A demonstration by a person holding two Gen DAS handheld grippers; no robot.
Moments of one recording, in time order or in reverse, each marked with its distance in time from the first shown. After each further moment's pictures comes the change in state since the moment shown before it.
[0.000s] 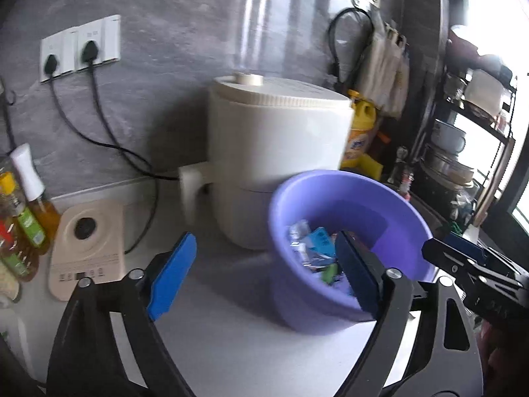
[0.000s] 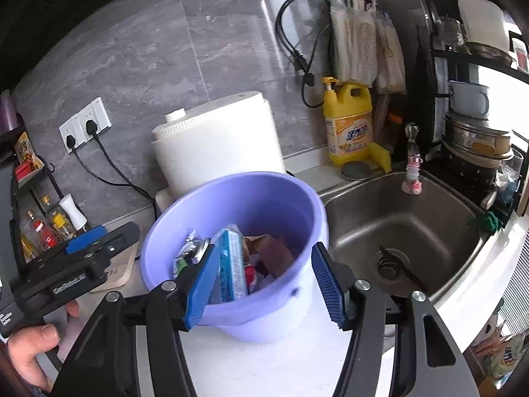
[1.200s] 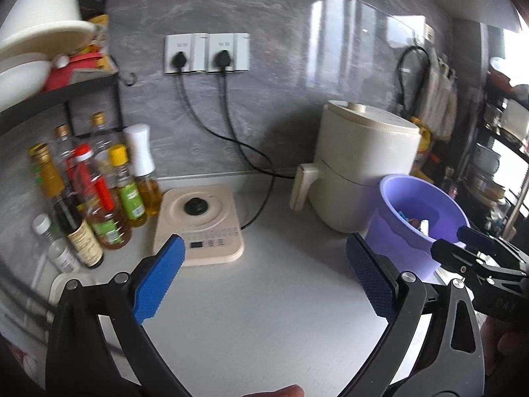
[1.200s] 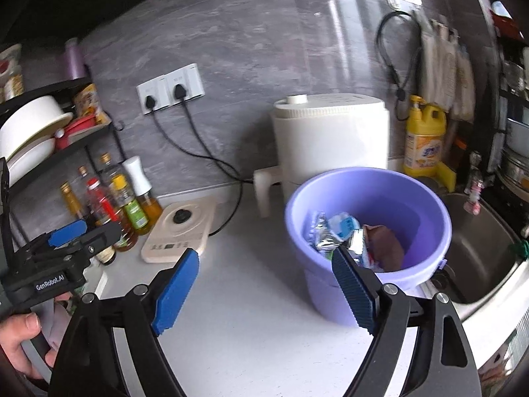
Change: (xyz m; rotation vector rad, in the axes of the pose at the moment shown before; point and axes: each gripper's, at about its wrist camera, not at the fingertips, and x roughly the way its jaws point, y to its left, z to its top) left arm -0.120 0.100 -0.044 -0.101 -0.070 0.240; right arm -0.026 0.120 -0.032 -0.181 0.015 0.195
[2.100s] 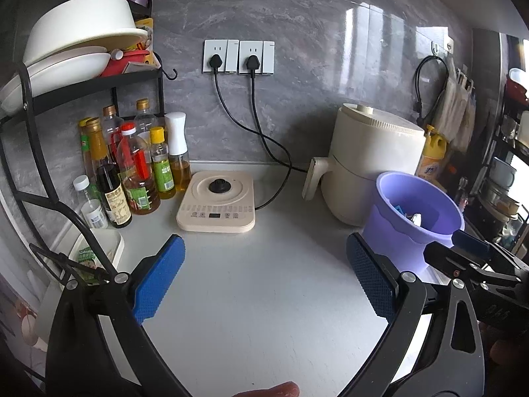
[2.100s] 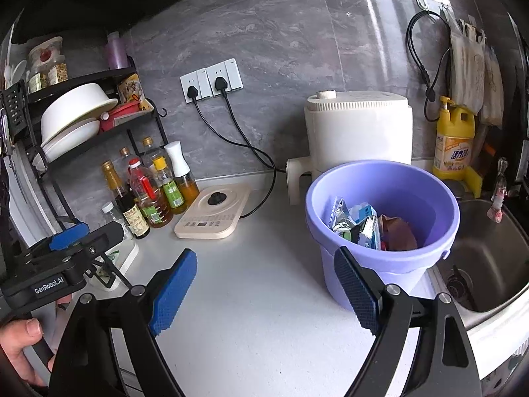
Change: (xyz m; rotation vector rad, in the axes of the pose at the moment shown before) left arm -0.057 -0.035 -0.037 -0.078 -0.016 0.129; right arm -0.030 -0.019 -0.019 -0.066 0.021 0.166
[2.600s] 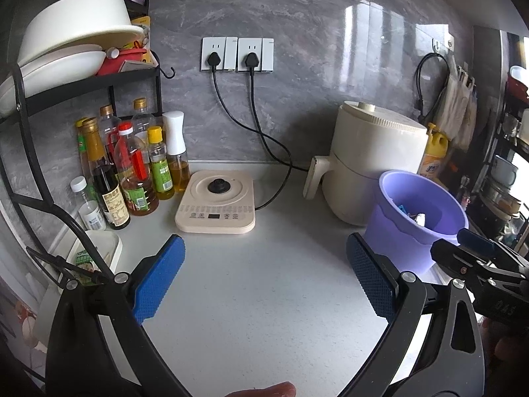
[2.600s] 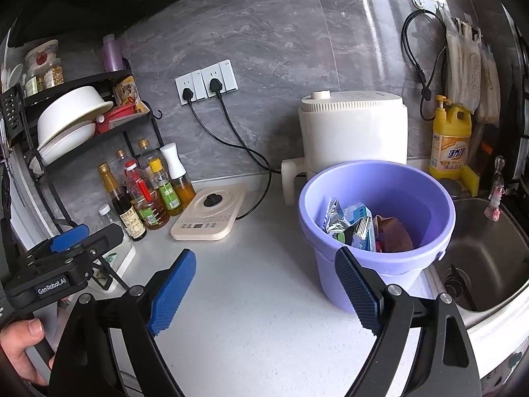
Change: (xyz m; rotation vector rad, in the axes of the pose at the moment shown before) left arm 0.012 0.000 0.002 0.007 0.008 0.006; right arm 0.000 -0.005 0.001 0.013 -0.003 -0.014
